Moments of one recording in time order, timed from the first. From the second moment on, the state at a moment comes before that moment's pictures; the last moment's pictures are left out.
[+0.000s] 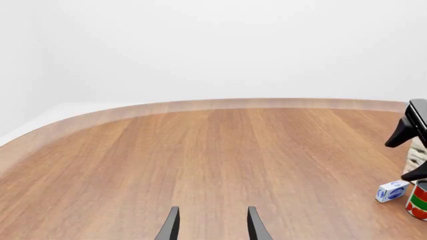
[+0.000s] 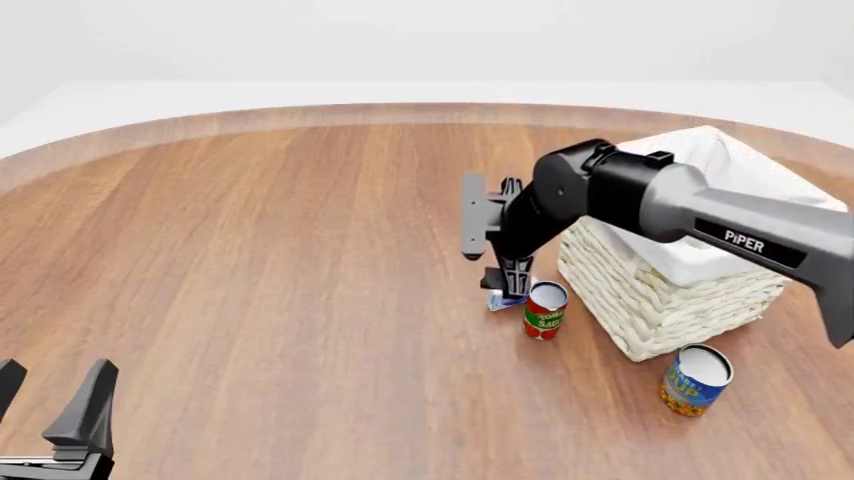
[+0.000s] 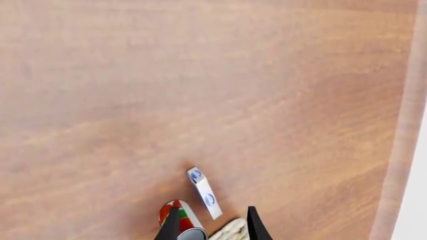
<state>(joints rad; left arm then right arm) 0.00 0.00 0.00 0.00 0.00 0.49 1.82 -1.42 0.72 -1.09</state>
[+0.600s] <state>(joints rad) 0.00 0.01 0.00 0.00 0.00 0.48 1.85 -1.38 0.68 -1.09</state>
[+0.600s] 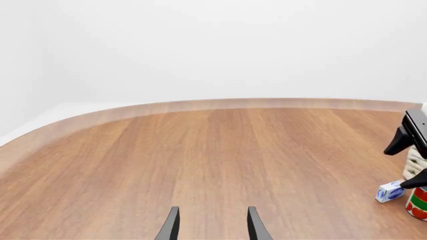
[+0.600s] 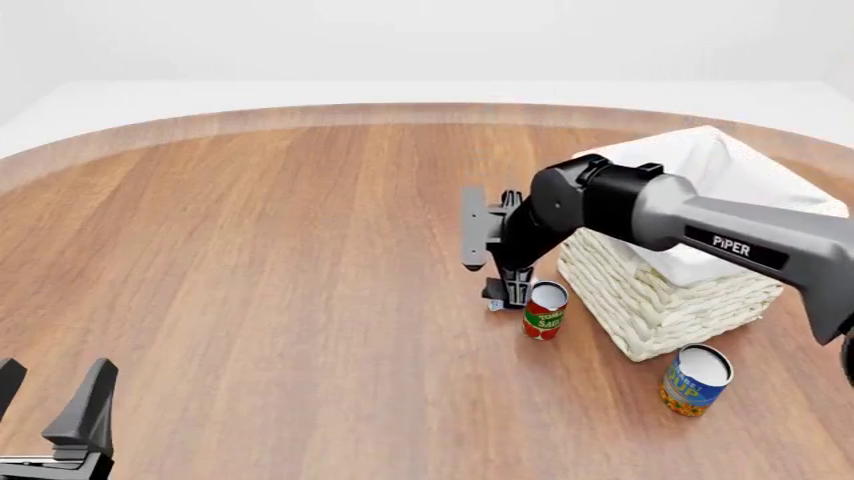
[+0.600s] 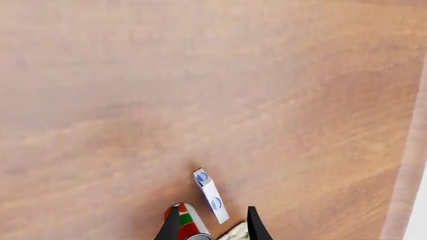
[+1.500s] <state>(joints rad) 0.00 0.01 0.00 0.00 0.00 0.46 1.96 -1.42 0.65 -1.08</state>
